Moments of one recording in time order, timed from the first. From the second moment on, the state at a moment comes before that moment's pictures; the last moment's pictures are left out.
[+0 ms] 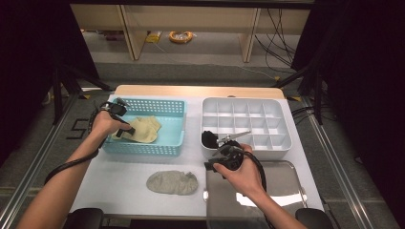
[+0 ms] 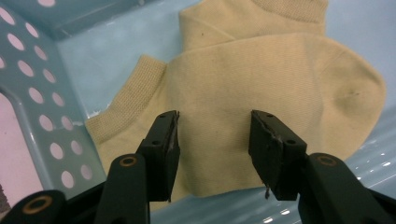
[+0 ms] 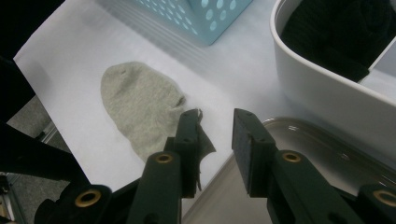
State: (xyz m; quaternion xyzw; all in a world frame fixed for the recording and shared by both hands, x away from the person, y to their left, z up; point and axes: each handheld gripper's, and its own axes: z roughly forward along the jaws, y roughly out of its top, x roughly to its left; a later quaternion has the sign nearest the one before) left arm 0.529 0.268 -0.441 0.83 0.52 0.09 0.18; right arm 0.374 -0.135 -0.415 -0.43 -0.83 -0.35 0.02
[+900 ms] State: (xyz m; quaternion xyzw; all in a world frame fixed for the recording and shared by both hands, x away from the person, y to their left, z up) left arm 0.509 0.236 -0.382 0.82 0.47 0.13 0.30; right arm 0.373 -0.137 -0.408 -0.44 -0.82 -0.36 0.01
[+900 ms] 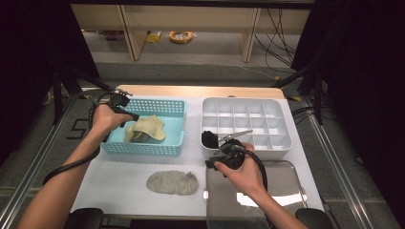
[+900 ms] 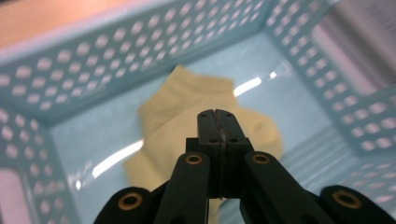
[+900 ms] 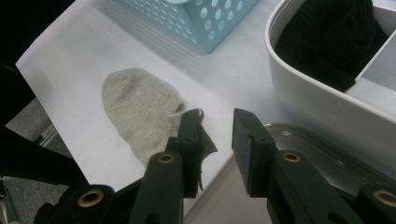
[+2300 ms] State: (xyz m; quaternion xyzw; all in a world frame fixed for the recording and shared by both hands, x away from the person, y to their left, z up) left arm 0.532 0.226 -0.450 0.85 0.51 0.08 0.14; right arm 0.373 -0.138 -0.410 -0.44 -0.83 -0.36 0.01
